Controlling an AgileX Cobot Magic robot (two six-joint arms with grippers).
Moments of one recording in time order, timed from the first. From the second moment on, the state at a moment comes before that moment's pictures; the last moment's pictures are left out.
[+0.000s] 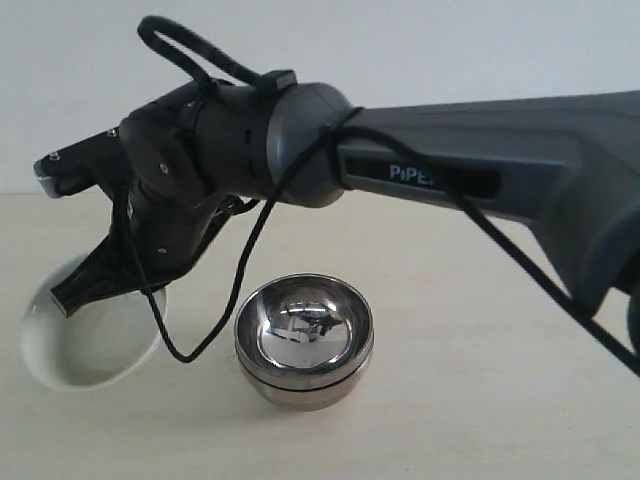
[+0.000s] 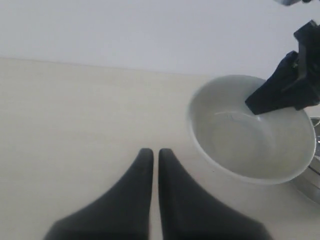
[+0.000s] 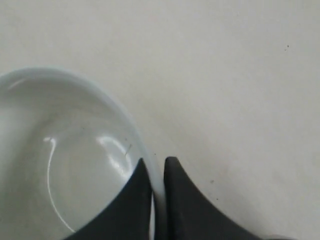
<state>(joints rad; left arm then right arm) -0.02 0.00 0.00 -0.17 0.30 0.06 0.96 2.16 -1.88 -0.09 0.73 0.10</state>
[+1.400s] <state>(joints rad) -0.02 0.00 0.00 -0.17 0.30 0.06 0.59 1.98 -1.64 0.21 0.99 -0.02</state>
